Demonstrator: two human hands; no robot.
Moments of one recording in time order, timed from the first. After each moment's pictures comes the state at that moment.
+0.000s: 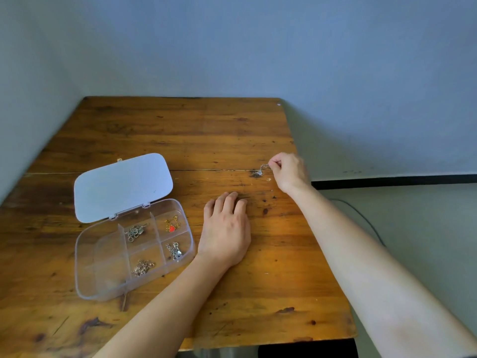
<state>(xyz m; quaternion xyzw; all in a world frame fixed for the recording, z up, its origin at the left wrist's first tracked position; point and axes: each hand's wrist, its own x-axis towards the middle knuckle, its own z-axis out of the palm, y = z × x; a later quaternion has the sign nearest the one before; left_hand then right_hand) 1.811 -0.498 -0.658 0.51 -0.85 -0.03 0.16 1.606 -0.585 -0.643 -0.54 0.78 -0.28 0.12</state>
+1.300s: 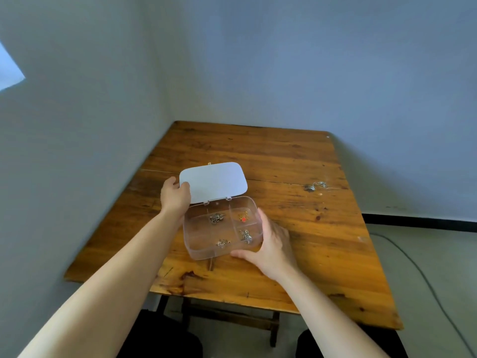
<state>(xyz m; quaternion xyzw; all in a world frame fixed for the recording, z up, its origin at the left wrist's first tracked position) 2.023 -0.542 -0.579 0.71 -0.36 -0.37 0.47 1.806 -0.436 -0.661 -0.66 0.66 -0.28 0.22</state>
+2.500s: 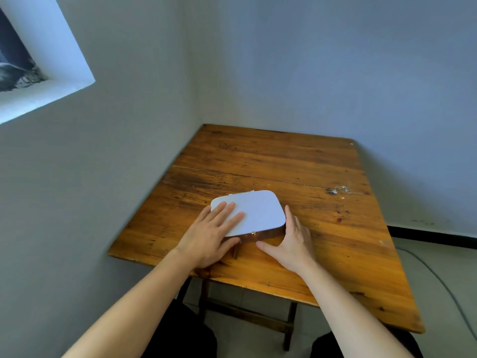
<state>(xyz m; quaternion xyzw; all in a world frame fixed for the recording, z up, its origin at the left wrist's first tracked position) 2.055 -0.441 -0.612 0.50 -0.87 0.04 0.01 1.809 -0.436 -0.660 -0.63 0.70 -0.23 0.24</state>
